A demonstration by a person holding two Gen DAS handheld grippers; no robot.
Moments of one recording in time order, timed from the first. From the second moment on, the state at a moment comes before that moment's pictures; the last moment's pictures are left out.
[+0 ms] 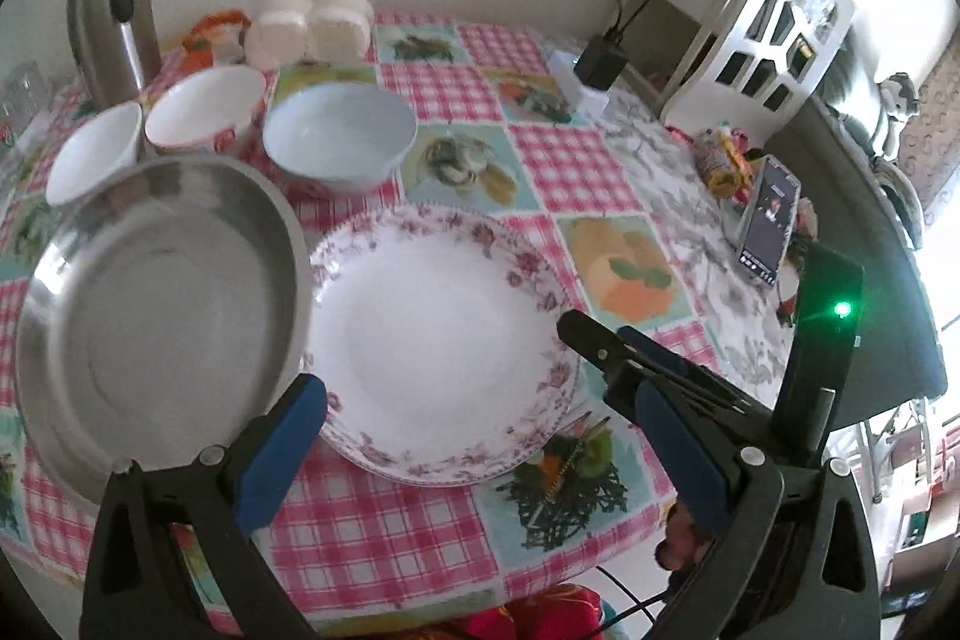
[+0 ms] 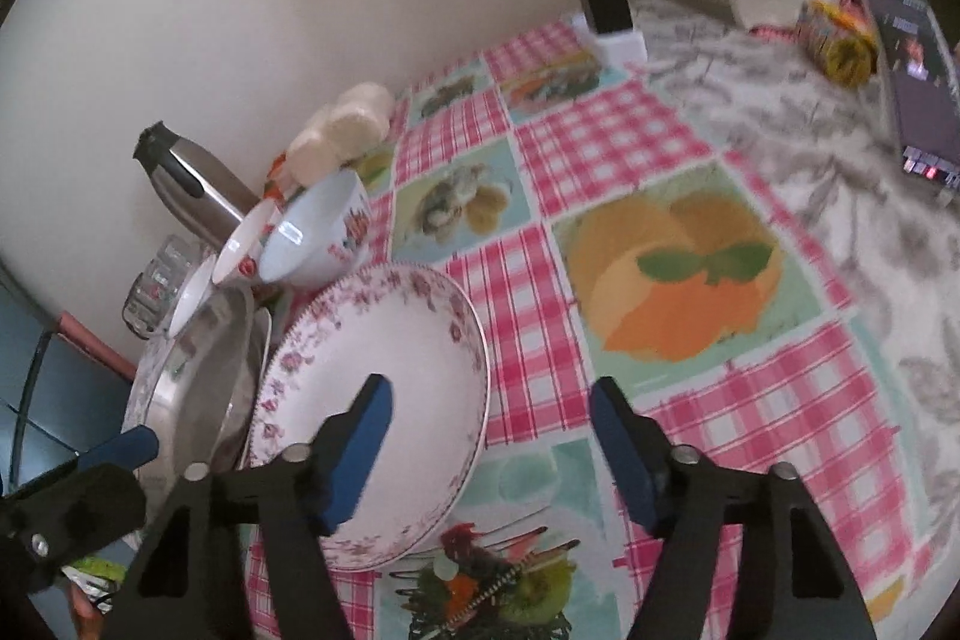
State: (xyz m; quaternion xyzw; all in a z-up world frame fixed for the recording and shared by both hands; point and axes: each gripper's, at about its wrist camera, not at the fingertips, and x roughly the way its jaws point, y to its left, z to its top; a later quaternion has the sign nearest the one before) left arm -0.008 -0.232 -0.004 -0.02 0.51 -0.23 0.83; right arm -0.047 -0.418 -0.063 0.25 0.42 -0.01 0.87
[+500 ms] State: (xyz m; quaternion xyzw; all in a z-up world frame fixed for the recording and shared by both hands) left arm 0.004 -0.231 -0.033 -0.04 0.55 -0.19 0.82; right arm -0.027 -0.416 -0.095 0.28 0.44 0.01 0.85
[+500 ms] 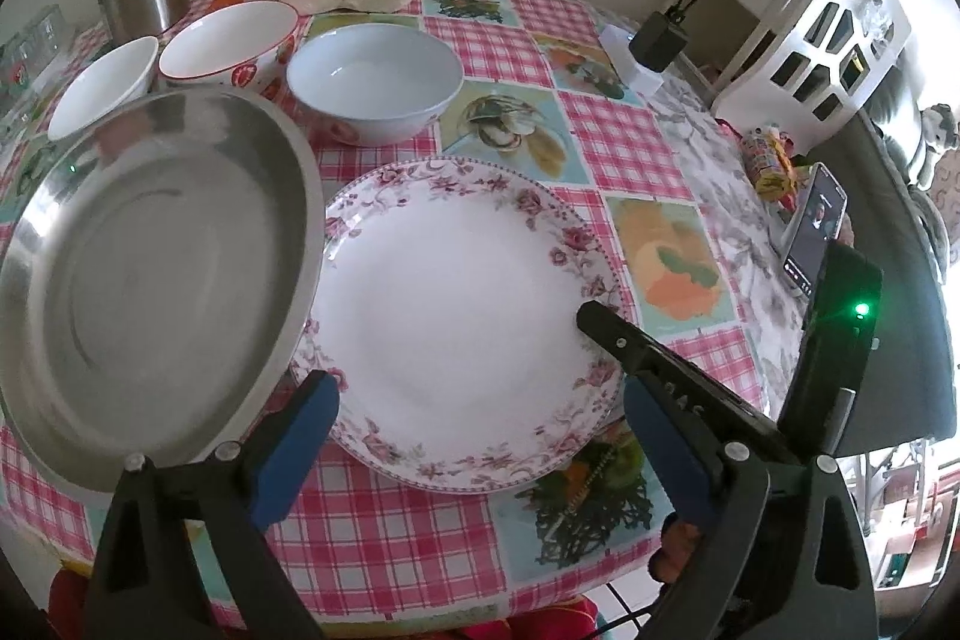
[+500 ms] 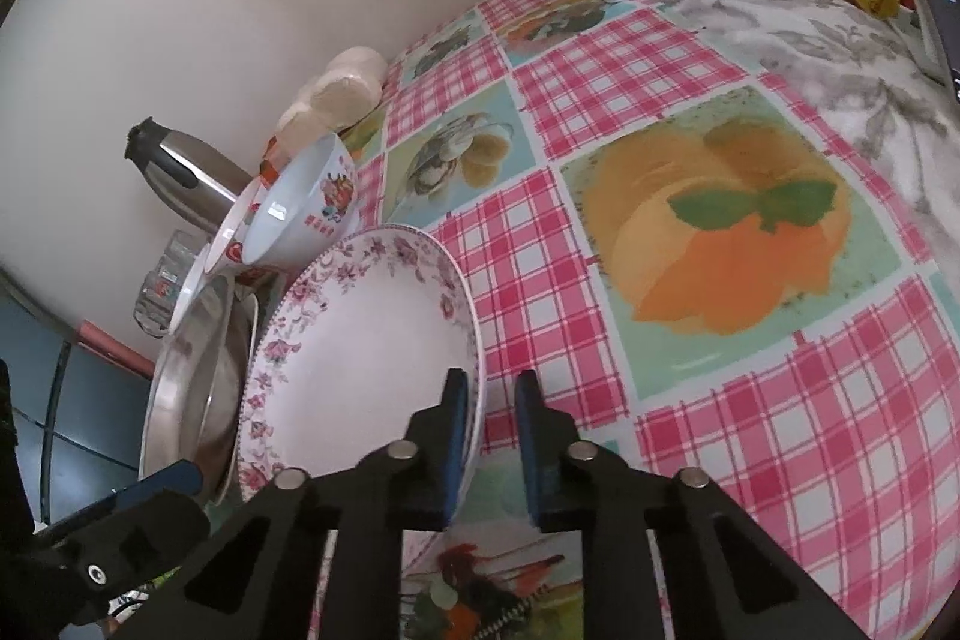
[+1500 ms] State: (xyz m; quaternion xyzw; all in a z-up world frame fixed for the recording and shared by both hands) left arm 0.009 -0.245 -0.058 -0.01 0.59 -0.19 0.79; right arm -0.041 -0.460 -0.087 0.25 0.44 -0.03 0.86
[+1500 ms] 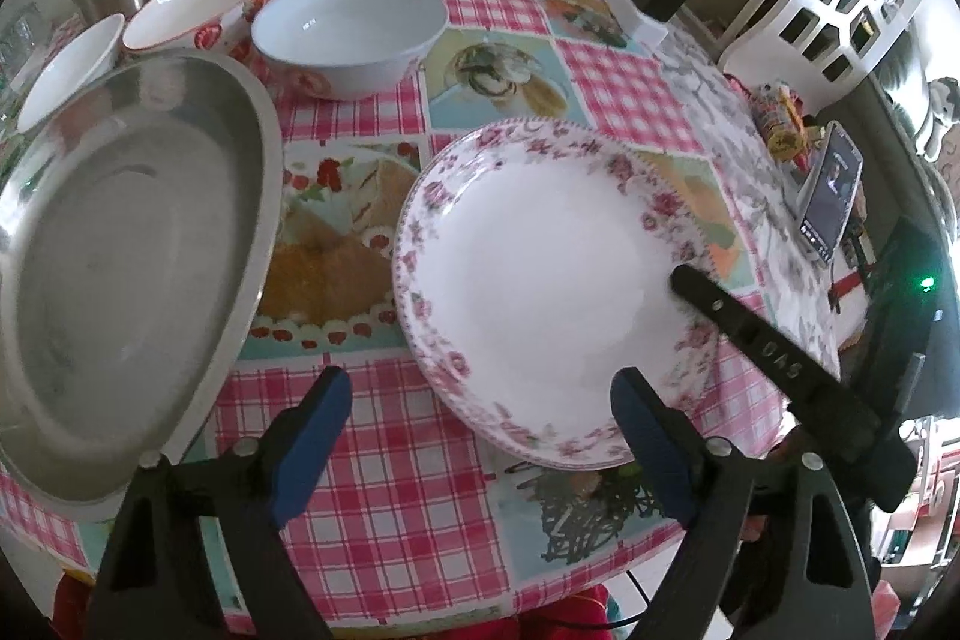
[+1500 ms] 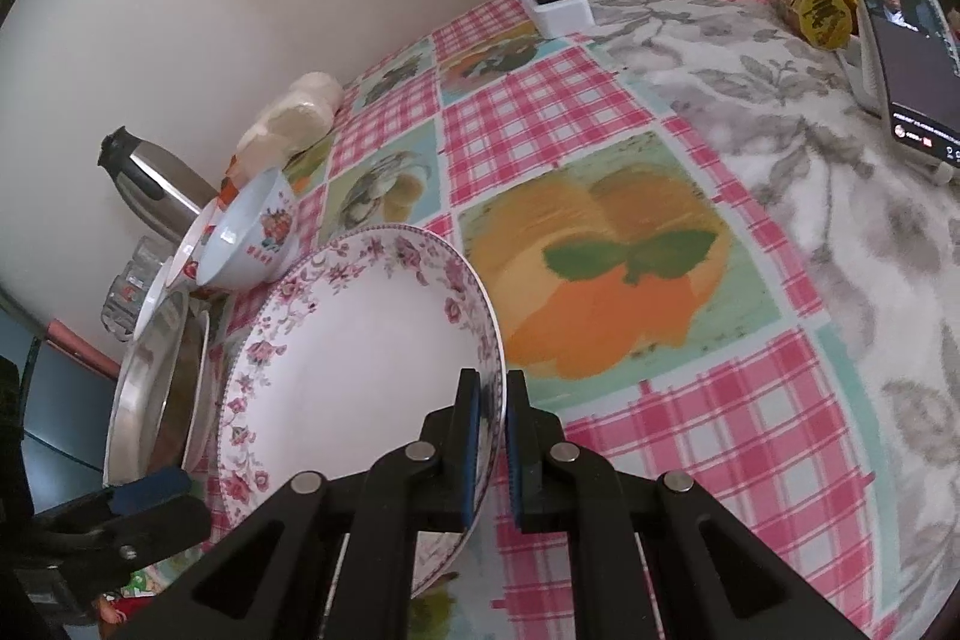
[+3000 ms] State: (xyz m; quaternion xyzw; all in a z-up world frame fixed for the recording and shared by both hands) left arm 0.030 -0.252 -0.070 -0.05 0.63 -0.20 0.75; right arm -0.037 -0.478 -0.089 0.26 0.44 -0.02 0.86
